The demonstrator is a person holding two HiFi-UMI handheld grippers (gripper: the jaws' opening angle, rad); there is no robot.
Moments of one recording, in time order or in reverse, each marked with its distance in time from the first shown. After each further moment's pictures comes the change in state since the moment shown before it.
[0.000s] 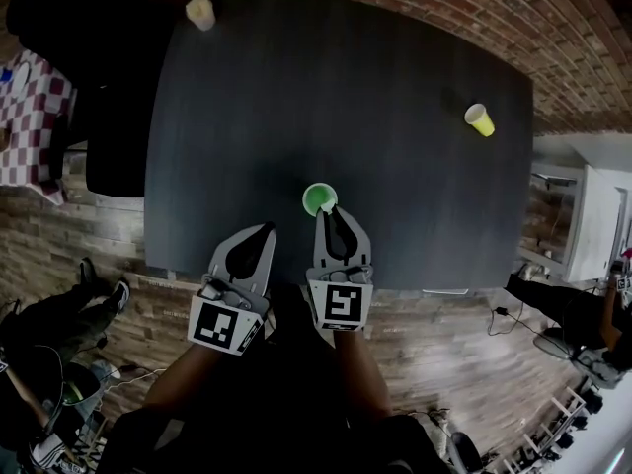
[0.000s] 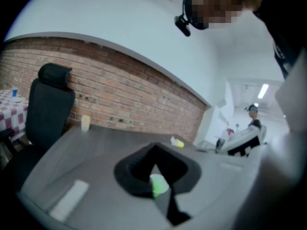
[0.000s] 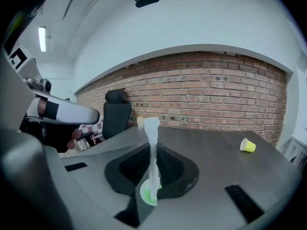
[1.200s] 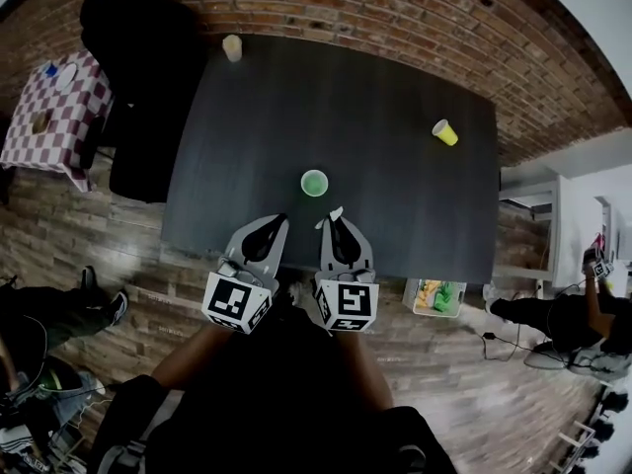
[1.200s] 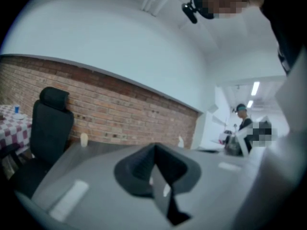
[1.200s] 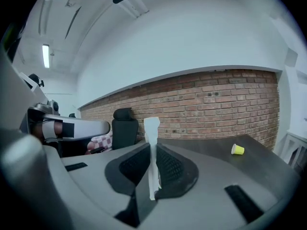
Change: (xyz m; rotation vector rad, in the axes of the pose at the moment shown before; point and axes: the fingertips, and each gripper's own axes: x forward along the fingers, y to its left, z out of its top) left arm -0.083 -0.089 0.041 0.078 -0.130 -0.001; right arm -0.139 0.017 0.051 0.084 -0.123 0.036
